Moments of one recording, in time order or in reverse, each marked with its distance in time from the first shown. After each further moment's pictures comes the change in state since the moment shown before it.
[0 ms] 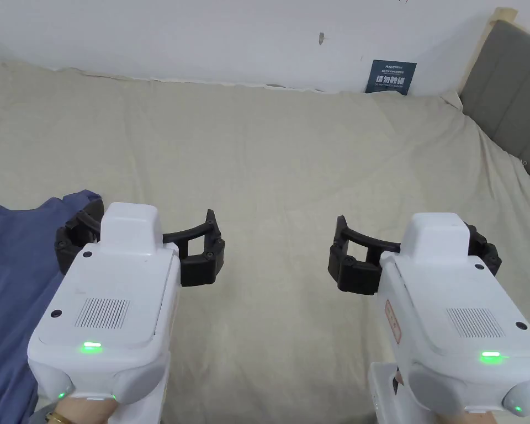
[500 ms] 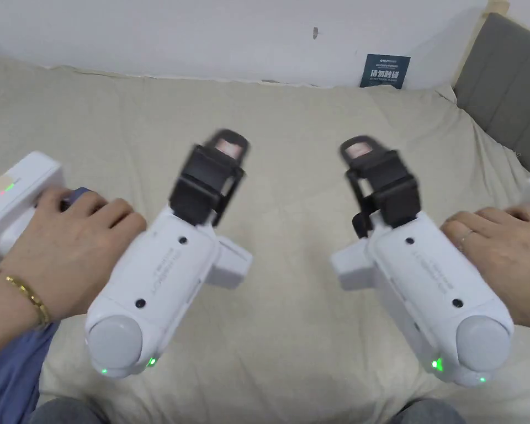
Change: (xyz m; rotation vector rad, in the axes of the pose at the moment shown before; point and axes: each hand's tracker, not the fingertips) left arm 0.022 -0.013 -0.013 0.669 -0.122 -1.956; right arm -0.015 -0.003 -0.010 0.541 0.024 2.038
